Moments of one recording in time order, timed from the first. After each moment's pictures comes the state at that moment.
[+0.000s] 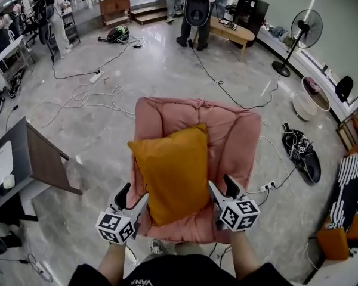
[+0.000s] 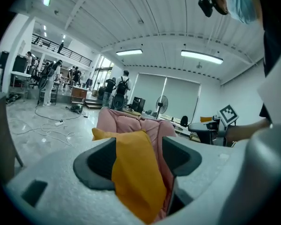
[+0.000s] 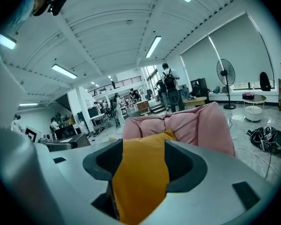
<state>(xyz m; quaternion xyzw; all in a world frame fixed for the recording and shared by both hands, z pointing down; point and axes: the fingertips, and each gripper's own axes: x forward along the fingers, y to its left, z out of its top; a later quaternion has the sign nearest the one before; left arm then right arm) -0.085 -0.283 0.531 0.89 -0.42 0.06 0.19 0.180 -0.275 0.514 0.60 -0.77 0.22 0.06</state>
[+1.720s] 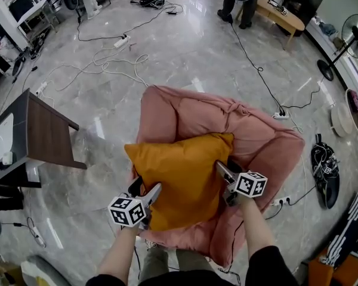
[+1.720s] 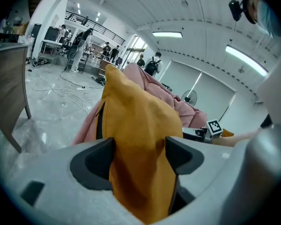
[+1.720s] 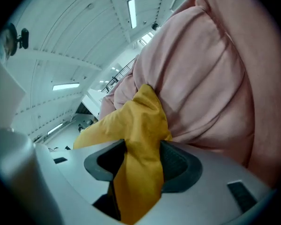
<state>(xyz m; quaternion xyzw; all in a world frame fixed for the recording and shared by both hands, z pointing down) -0.045 -0.400 0.709 0.78 -0.50 0.09 0.37 0.219 -0.491 0.735 0.41 -0.81 0.42 0.05</state>
